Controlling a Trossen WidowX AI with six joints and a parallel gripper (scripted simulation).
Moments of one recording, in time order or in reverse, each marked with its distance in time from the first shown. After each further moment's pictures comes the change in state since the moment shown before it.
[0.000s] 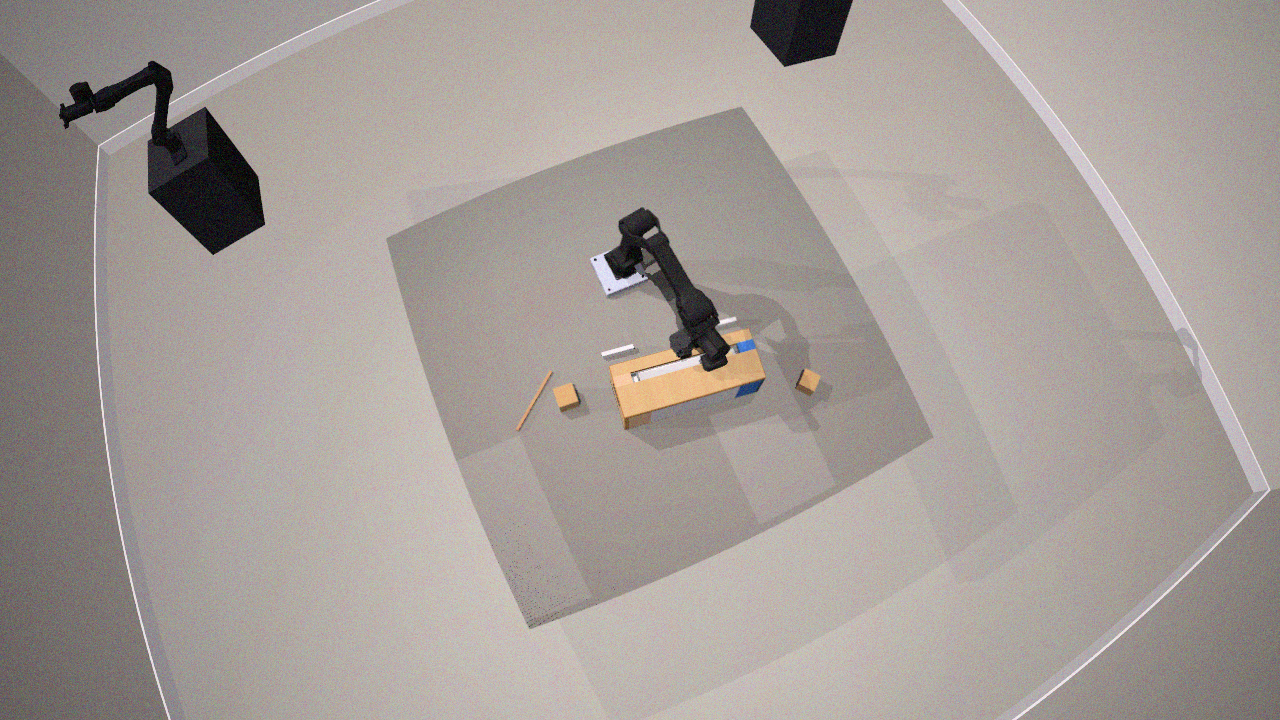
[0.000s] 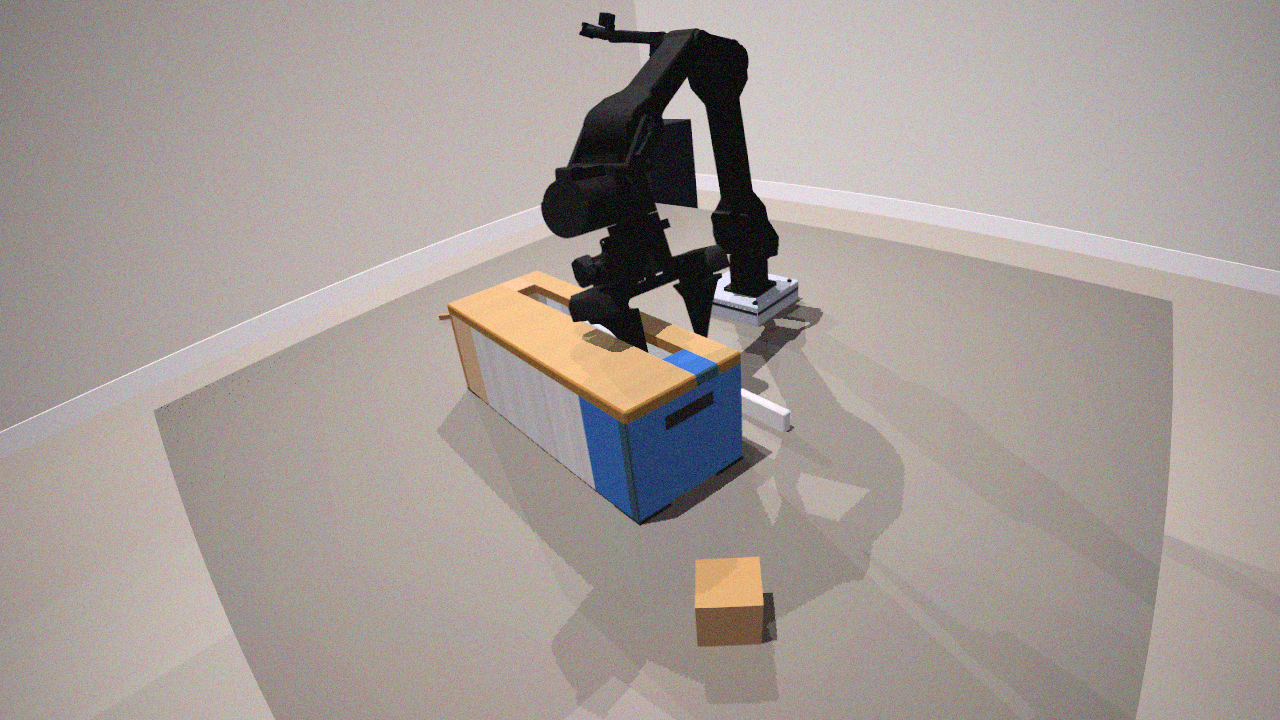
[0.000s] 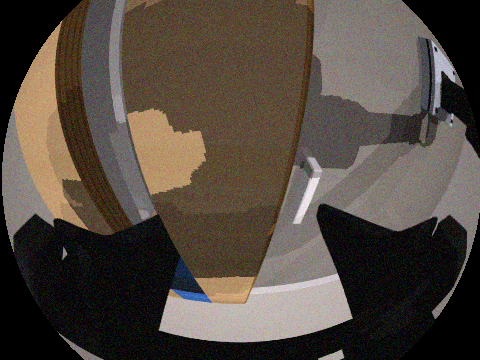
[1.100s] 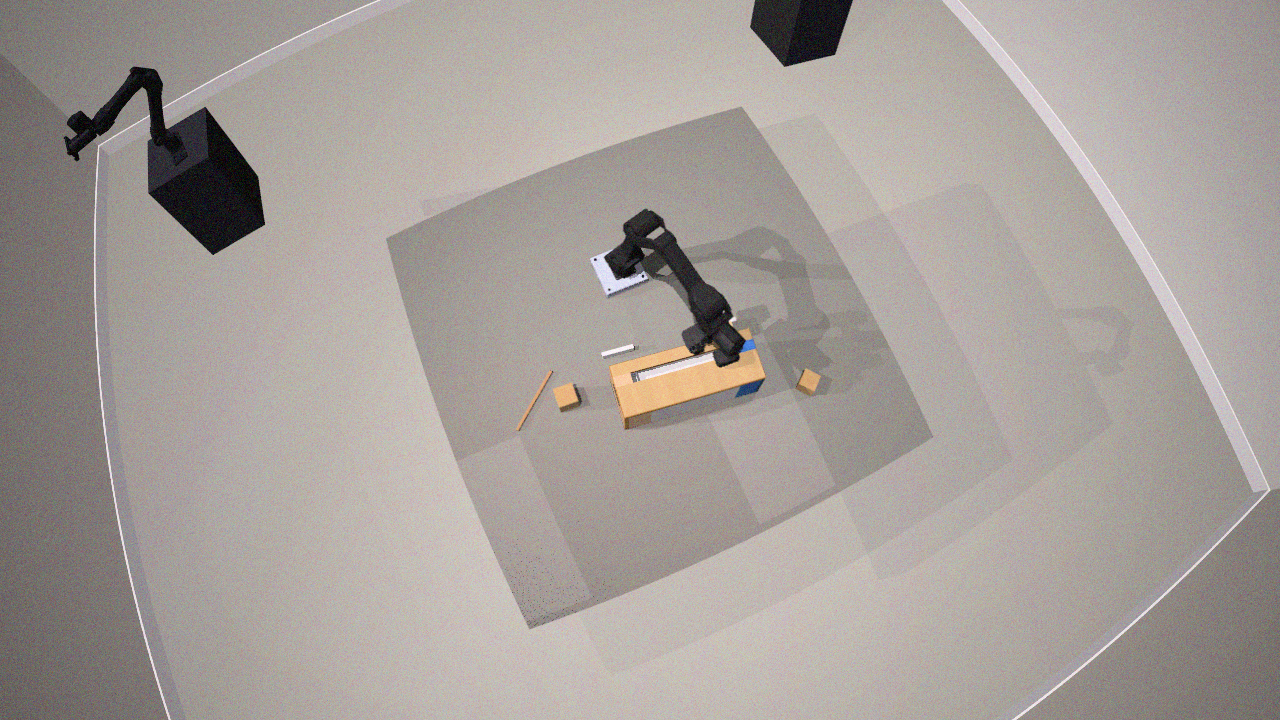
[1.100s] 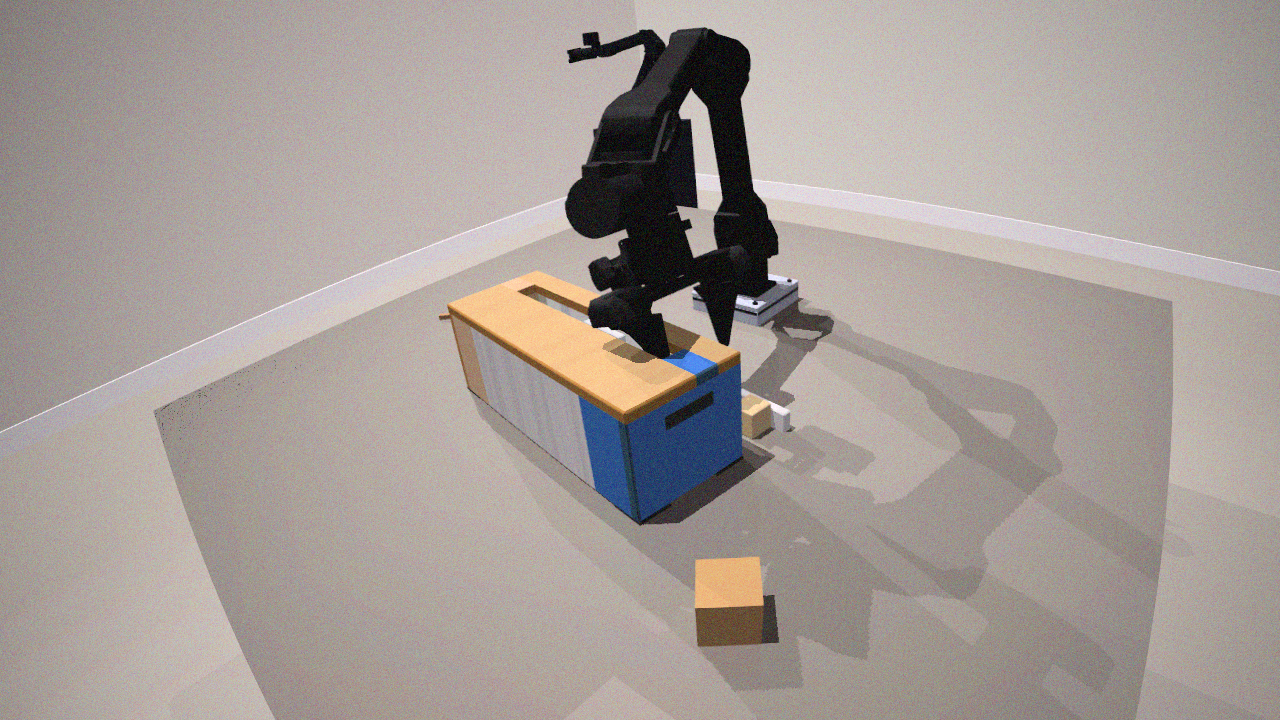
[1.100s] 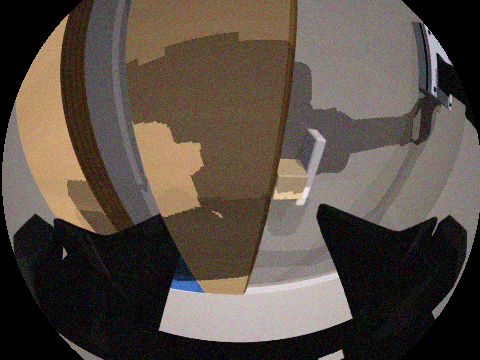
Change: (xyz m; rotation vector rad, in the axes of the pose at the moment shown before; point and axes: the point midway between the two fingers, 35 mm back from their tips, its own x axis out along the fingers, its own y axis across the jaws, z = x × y) arm 0.006 -0.002 -0.033 -0.001 0.001 -0.013
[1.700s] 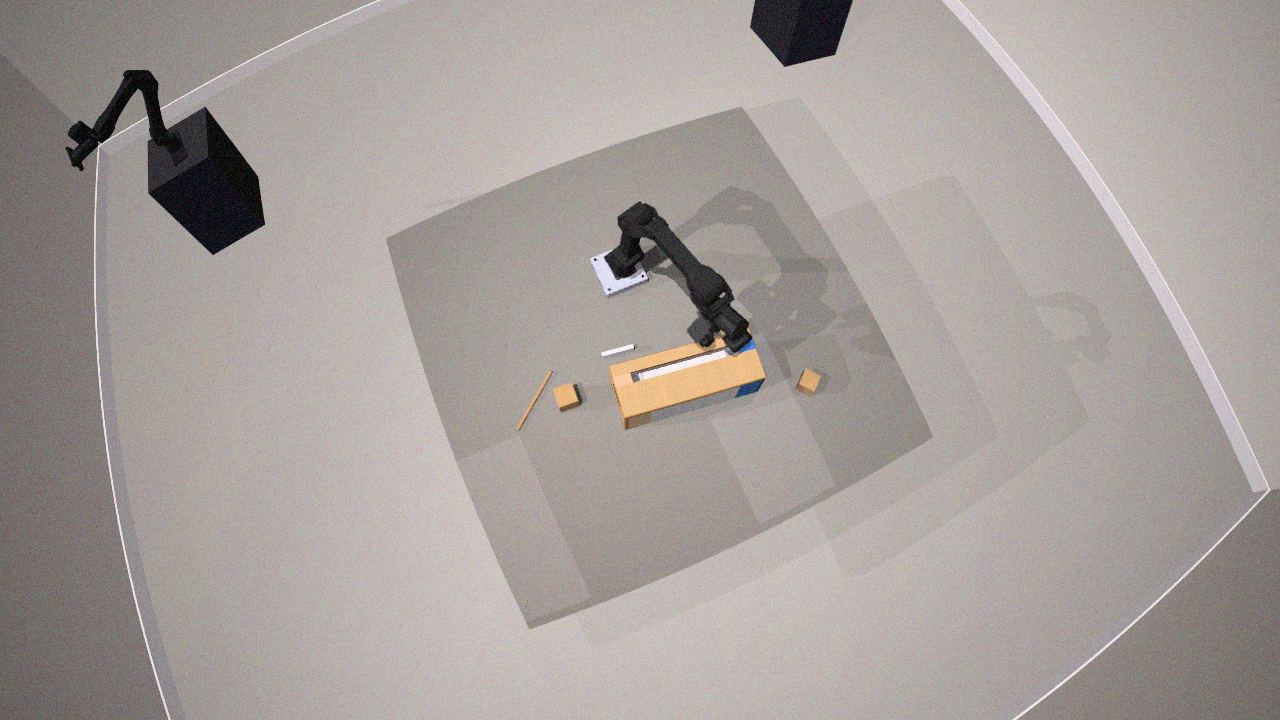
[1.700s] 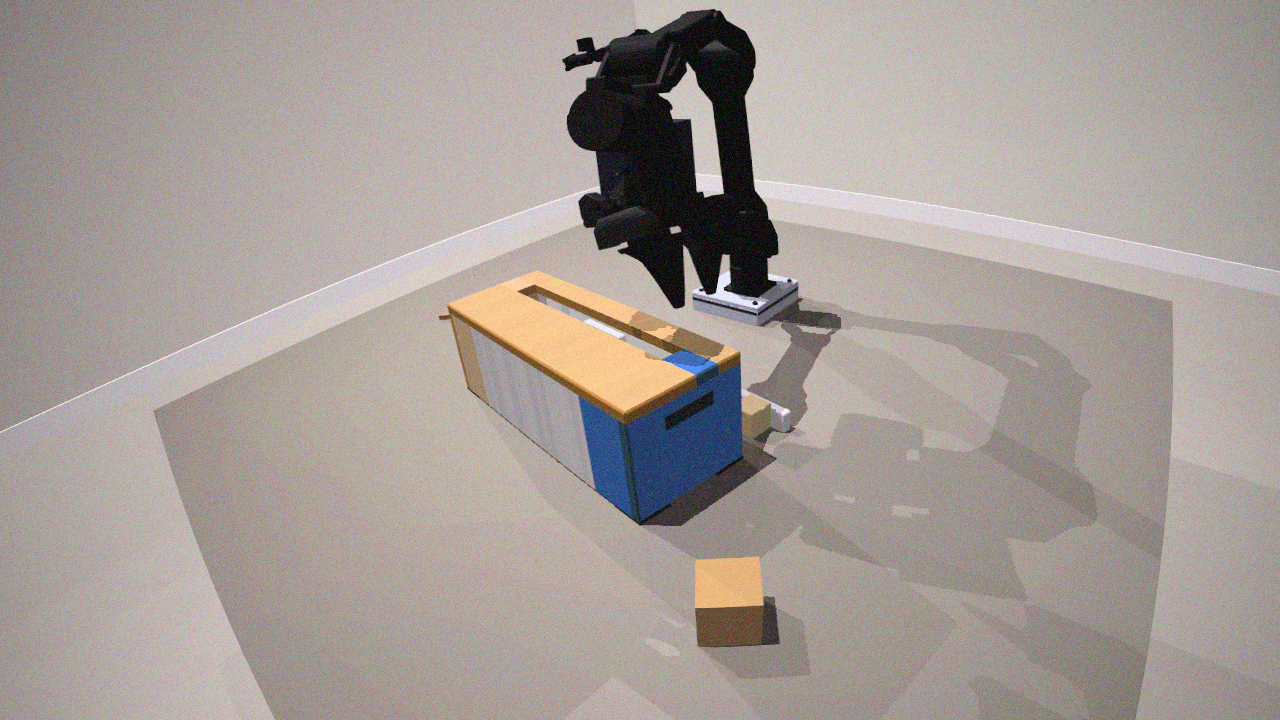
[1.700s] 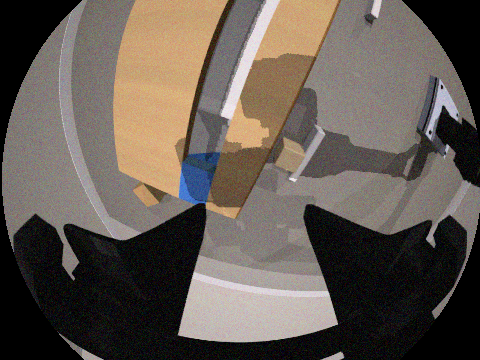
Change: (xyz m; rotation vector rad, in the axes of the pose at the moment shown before) arm -0.064 -0.001 -0.027 -0.320 0.020 0.075
